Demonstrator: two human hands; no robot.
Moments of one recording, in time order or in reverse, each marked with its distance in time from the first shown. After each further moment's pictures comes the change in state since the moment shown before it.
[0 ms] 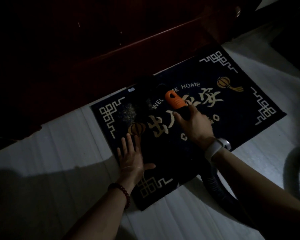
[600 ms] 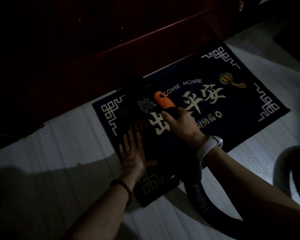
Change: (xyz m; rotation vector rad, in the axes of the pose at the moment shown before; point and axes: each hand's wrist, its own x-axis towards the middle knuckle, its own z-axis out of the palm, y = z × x) left_hand -0.001 0.002 0.002 0.005 0.025 -0.008; right_hand -0.002 -0.018 0.026 0.218 -0.142 0.026
